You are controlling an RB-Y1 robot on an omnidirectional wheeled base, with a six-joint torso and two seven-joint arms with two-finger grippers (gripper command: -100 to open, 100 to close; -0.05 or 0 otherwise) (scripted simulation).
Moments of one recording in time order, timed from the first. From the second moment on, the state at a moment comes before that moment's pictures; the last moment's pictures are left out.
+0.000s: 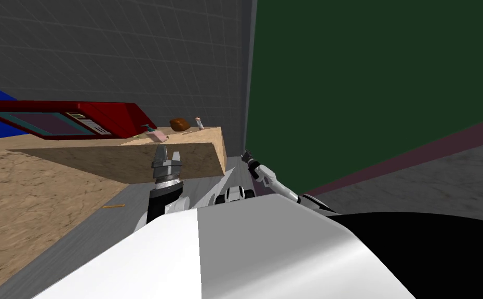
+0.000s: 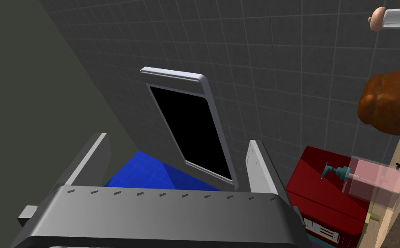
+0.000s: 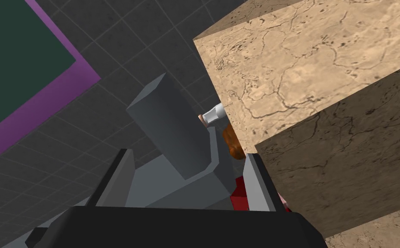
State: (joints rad) left arm 0.54 -0.01 0.07 -2.22 -0.12 -0.50 0.00; right arm -0.08 -0.48 0.55 -1.74 0.89 0.27 1.16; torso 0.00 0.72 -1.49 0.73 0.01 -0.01
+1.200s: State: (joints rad) left arm 0.54 -0.01 0.07 -2.22 -0.12 -0.50 0.00; right arm -0.03 -0.57 0.80 -1.96 0.88 0.21 1.24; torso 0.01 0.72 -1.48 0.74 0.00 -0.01
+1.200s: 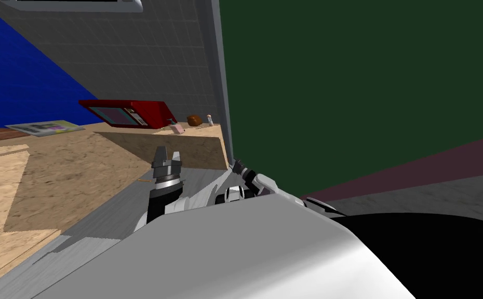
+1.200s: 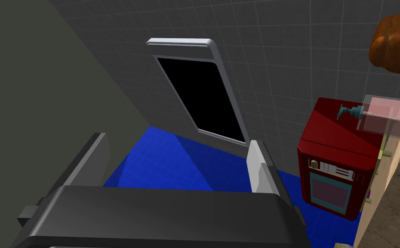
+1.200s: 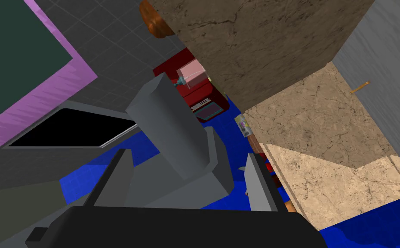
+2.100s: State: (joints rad) left arm 0.54 -0.01 0.07 -2.22 -0.12 -0.50 0.00; right arm -0.01 -0.63 0.90 -2.06 0.87 0.22 1.28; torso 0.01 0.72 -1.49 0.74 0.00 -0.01
